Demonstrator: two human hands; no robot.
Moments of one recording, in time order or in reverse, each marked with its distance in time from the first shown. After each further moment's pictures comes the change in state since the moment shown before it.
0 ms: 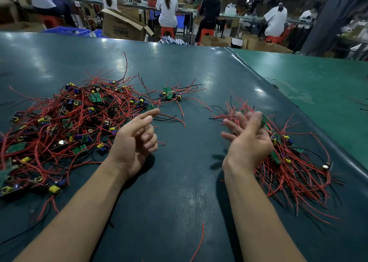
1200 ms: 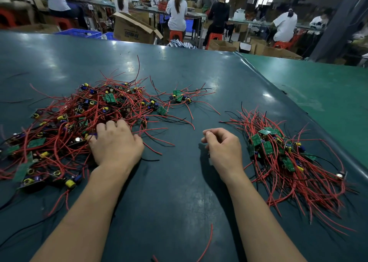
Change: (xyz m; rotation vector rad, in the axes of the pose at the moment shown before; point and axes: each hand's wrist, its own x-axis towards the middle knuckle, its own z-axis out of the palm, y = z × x) left_hand -0.006 0.015 -0.036 1.913 0.744 0.060; right_hand -0.003 0.045 -0.004 -0.733 -0.558 -0.041
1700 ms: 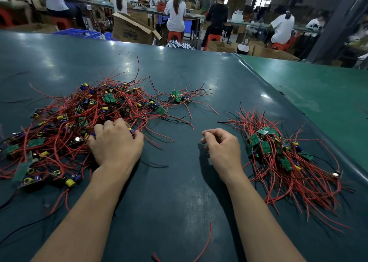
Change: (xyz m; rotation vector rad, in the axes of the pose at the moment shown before) left_hand -0.001 0.002 0.003 -0.090 0.076 -0.040; right_hand -0.003 -0.001 -0.003 -0.015 -0.012 -0.012
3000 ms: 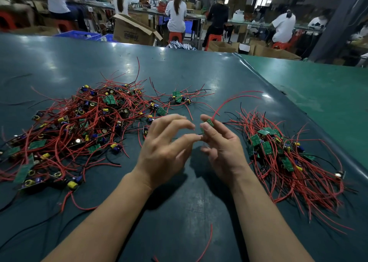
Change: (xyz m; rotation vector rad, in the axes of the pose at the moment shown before) left_hand -0.038 0.047 -0.005 -0.638 0.443 1.084; right_hand -0.012 -0.033 -0.008 0.828 -0.336 0.229
